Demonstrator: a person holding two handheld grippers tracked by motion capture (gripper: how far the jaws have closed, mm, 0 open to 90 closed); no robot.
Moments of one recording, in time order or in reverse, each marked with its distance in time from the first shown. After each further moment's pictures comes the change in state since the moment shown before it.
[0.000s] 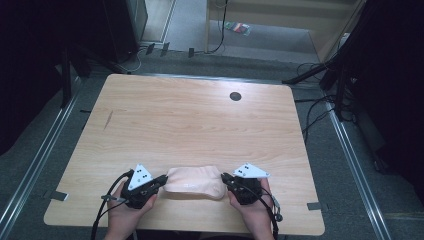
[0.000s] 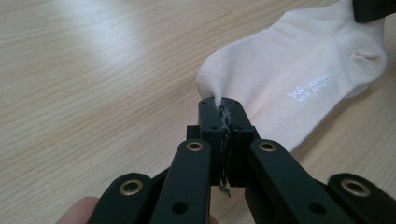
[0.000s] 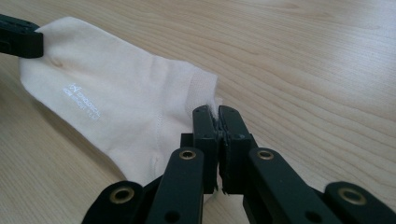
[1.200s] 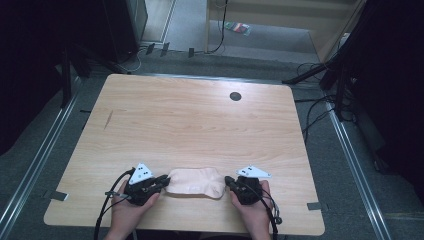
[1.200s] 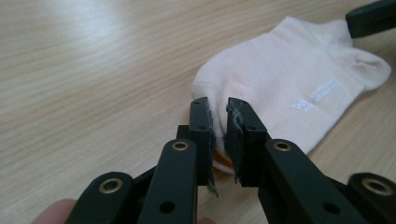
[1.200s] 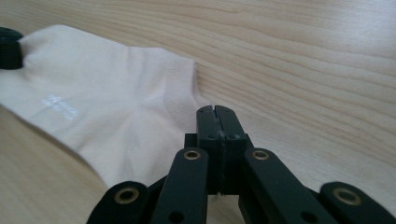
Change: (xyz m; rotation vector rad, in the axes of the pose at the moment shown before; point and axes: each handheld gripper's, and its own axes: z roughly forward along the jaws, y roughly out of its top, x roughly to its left) left arm 0.011 -0.013 0.021 0.025 -0.069 -0.083; right arm -0.014 -0.020 0.017 0.048 -0.030 0.134
